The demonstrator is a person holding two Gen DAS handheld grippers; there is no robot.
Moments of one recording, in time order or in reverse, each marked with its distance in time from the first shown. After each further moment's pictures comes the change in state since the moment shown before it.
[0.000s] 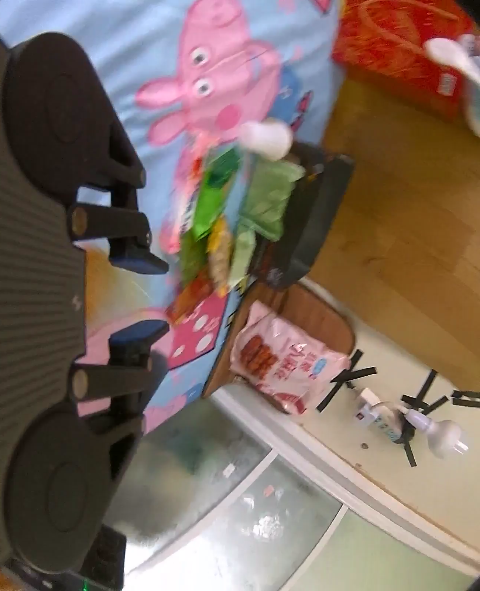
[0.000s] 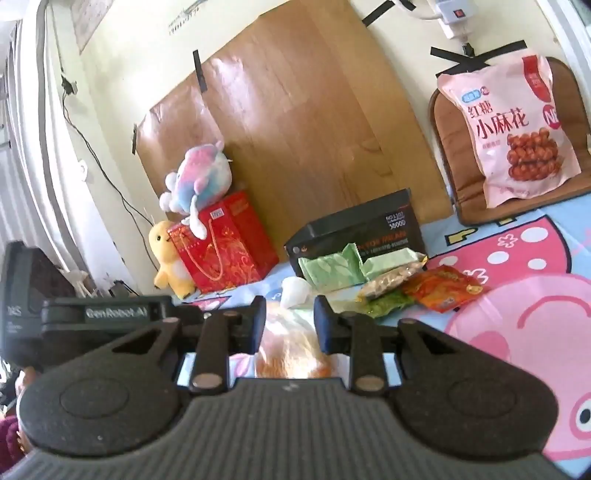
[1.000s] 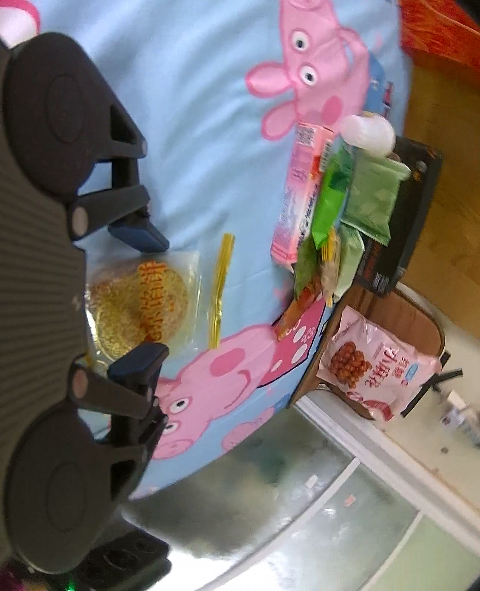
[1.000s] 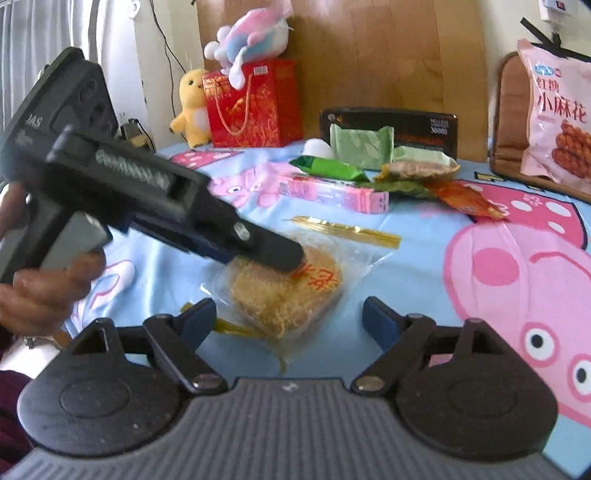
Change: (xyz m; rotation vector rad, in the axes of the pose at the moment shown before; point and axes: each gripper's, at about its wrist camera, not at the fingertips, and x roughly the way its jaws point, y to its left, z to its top) left arm 0.030 0.018 -0.056 0.066 0.234 0.024; right arm 0.006 0.012 -0.085 -0.378 0.303 -0.008
